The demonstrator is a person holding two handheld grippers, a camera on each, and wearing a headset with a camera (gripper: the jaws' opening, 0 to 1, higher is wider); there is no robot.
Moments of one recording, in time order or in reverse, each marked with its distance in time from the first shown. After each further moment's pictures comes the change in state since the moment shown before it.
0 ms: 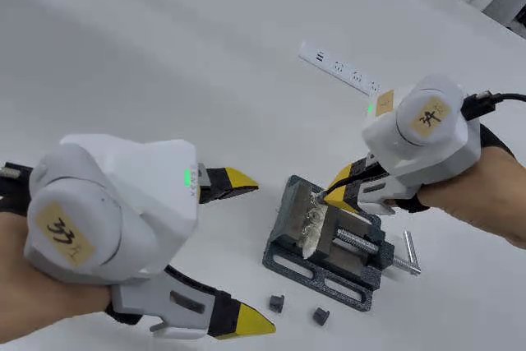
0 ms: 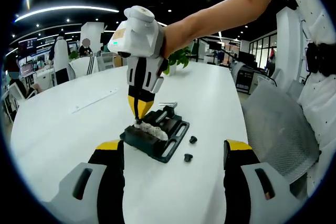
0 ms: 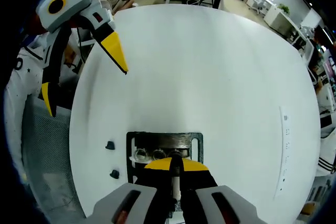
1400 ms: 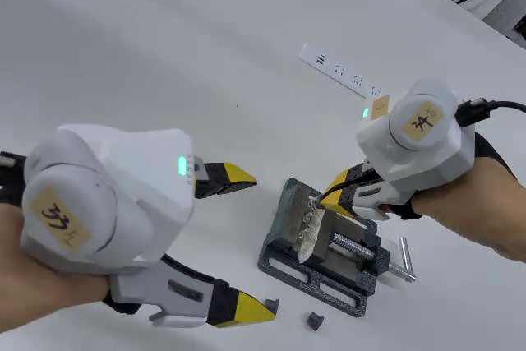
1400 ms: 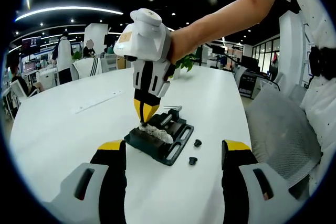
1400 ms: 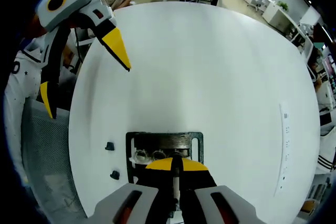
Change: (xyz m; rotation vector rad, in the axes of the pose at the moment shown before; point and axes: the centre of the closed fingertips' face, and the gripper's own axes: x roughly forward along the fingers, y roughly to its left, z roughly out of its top) left arm -0.001 0.009 0.004 -0.020 -0.033 0.022; right arm 0.001 0.002 0.001 0.003 0.022 -0.007
